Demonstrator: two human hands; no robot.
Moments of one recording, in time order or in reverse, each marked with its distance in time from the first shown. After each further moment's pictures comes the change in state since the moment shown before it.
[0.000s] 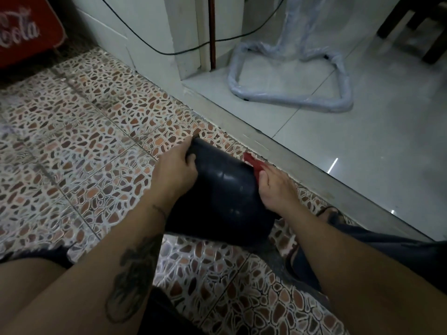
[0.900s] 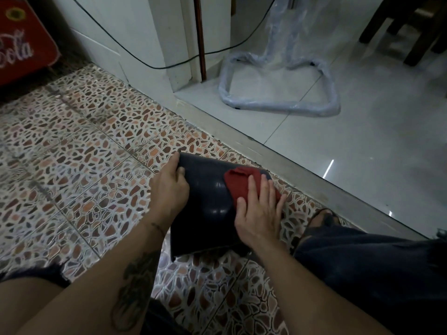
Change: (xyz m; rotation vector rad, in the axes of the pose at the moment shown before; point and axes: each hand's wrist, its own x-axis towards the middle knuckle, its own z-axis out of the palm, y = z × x) left_hand -0.015 -0.006 0.013 -0.229 0.023 -0.140; right_hand -0.065 -0.042 0.029 -0.075 0.185 0.109
